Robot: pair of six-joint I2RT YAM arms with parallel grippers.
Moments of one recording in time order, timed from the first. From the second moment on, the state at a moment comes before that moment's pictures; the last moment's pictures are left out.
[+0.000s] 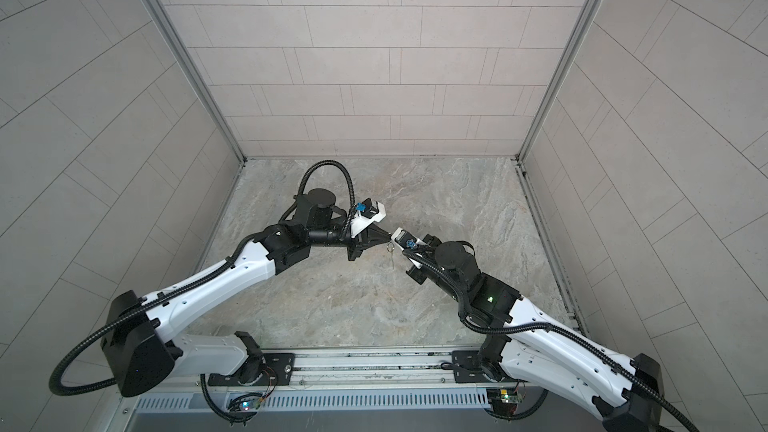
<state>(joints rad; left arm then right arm) -0.74 1.32 1.06 -0.17 0.61 0.24 0.84 0.78 0.65 -0.16 0.18 -0.31</state>
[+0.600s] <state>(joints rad) -0.74 1.32 1.06 -0.17 0.60 0.24 0.84 0.76 0.67 -0.20 0.20 -0.32</state>
